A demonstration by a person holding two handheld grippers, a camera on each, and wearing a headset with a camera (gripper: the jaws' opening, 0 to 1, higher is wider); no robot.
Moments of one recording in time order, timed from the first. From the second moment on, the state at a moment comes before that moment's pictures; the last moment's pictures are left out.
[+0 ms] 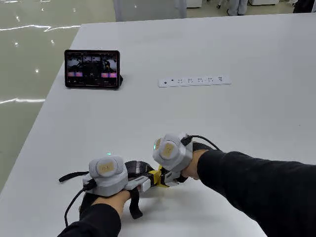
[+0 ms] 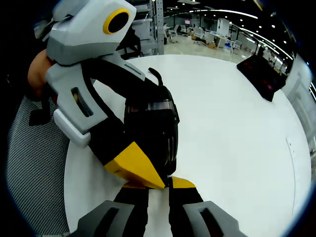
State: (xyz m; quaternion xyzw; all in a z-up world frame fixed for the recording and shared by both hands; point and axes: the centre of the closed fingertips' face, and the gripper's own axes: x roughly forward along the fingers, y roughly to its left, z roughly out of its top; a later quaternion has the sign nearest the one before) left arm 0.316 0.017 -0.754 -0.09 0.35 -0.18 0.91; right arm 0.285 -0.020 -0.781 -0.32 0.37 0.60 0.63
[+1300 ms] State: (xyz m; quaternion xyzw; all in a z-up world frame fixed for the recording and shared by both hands) left arm 0.290 0.060 -0.715 0.03 0.34 -0.34 0.88; right arm 0.287 -0.101 -0.731 -0.22 0.35 0.54 0.73
